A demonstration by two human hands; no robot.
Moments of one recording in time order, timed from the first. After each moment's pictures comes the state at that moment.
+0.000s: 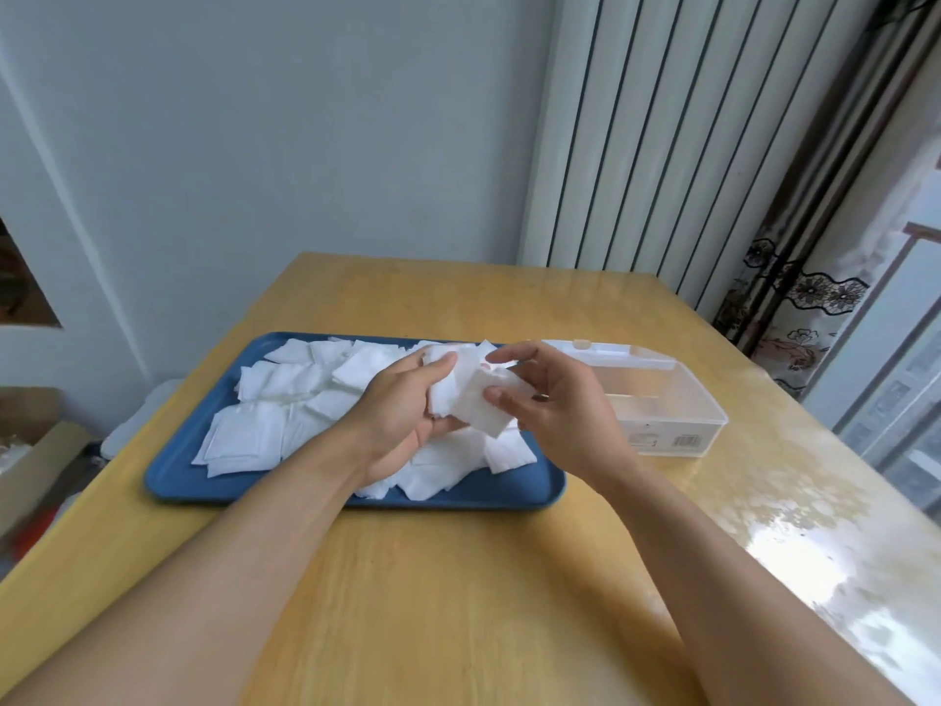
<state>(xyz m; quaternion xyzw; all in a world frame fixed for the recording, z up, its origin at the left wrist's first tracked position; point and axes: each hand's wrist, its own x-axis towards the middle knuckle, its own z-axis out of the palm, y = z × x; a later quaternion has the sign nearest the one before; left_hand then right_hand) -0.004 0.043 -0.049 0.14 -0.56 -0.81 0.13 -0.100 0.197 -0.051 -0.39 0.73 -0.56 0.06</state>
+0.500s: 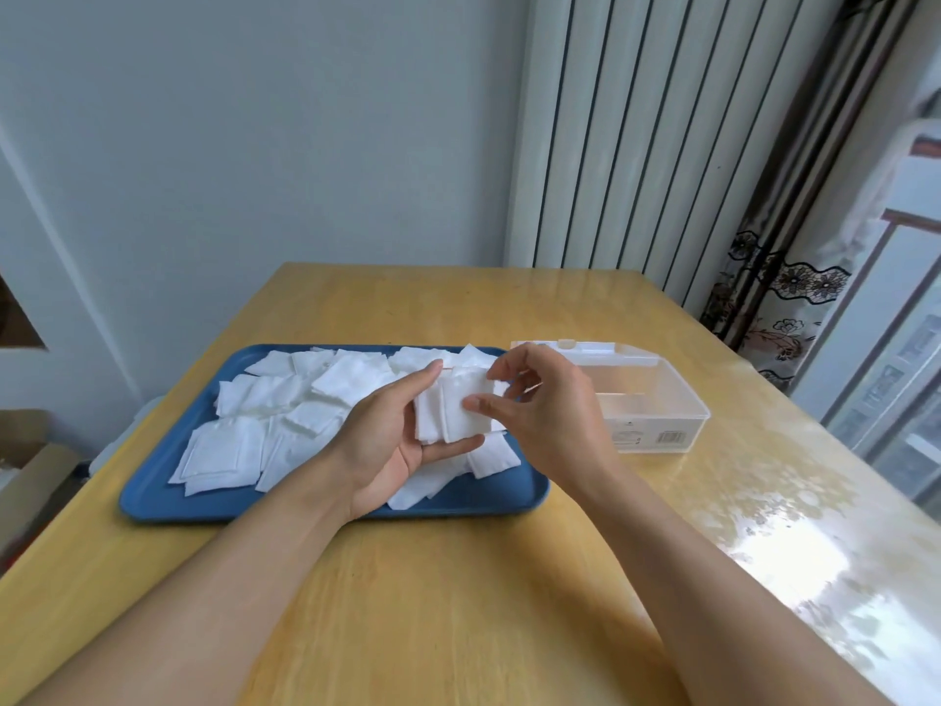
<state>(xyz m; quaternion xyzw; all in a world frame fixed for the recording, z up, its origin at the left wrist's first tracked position) 0.002 0.055 -0.055 0.10 -0.51 -0.85 0.07 -0.097 0.199 -0.051 -0.35 0.78 -0.51 -0.06</state>
